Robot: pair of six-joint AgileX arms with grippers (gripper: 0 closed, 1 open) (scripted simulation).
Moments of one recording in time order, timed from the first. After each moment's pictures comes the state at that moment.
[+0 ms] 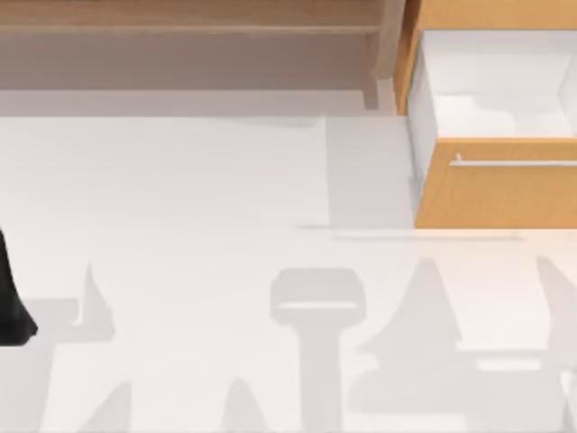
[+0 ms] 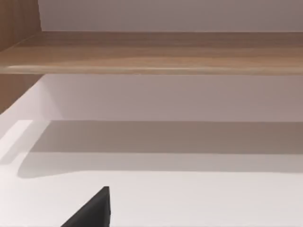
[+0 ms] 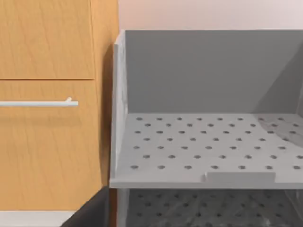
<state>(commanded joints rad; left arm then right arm) 0.00 0.00 0.00 0.00 0.00 0.00 -0.59 1.17 0.67 0.51 -0.58 0.02</state>
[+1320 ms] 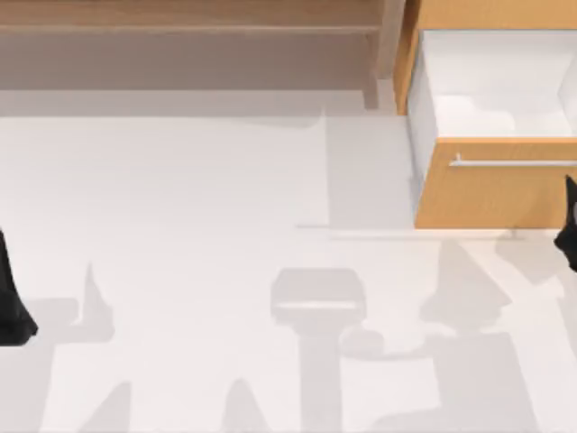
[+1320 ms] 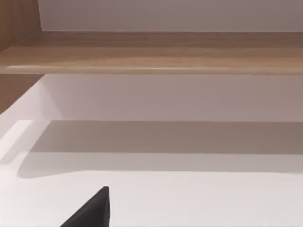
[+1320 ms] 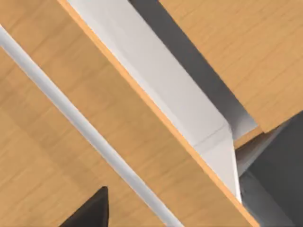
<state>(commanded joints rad) 0.00 0.00 0.00 0.00 0.00 0.00 0.02 1.56 0.23 1.23 -0.10 -0.84</state>
